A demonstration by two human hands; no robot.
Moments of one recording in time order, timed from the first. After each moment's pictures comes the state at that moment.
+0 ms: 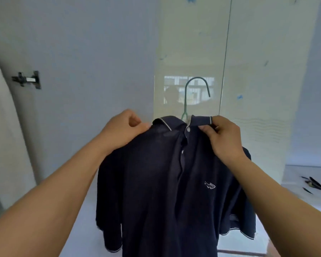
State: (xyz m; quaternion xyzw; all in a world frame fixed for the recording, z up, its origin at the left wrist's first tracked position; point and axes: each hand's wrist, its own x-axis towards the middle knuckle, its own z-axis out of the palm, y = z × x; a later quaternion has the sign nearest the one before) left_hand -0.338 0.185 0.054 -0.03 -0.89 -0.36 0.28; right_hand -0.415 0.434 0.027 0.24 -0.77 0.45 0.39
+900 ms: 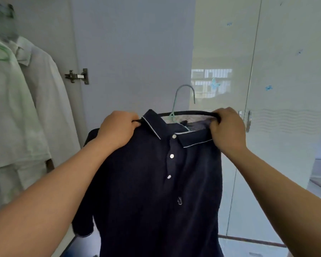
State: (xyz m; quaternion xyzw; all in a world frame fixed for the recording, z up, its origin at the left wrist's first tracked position) left_hand -0.268 0.086 0.039 0.04 -0.93 -0.12 0.33; right_hand -0.354 0.342 0.021 0.17 -0.86 0.33 0.37
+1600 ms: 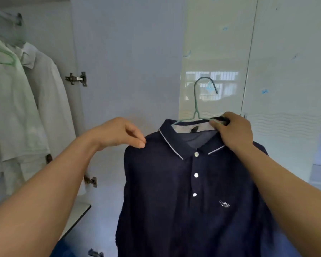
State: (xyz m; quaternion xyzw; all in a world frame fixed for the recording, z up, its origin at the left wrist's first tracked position) left_hand -0.240 0.131 0.046 -0.03 -0.92 -0.36 0.13; right_hand -0.379 0.414 0.022 0.17 -0.85 0.39 0.32
